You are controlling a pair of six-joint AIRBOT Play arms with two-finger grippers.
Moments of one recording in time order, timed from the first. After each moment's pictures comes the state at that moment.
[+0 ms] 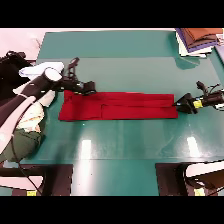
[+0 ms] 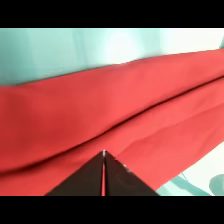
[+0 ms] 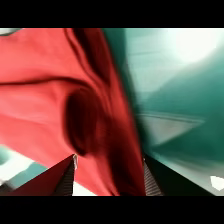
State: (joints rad) left arm -0.29 -1.52 1.24 0.80 -0.84 -1.38; right arm -0.52 -1.64 1.09 -0.82 1.39 1.16
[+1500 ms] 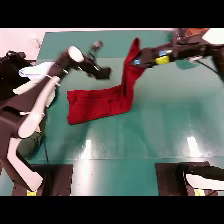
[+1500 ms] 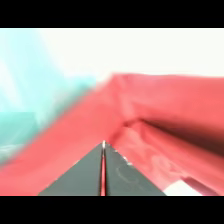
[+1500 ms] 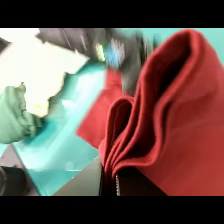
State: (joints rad) left arm -0.33 -1.82 1.94 1.07 -1.11 -1.52; right arm 0.31 -1.40 1.65 -0.75 1.21 1.34
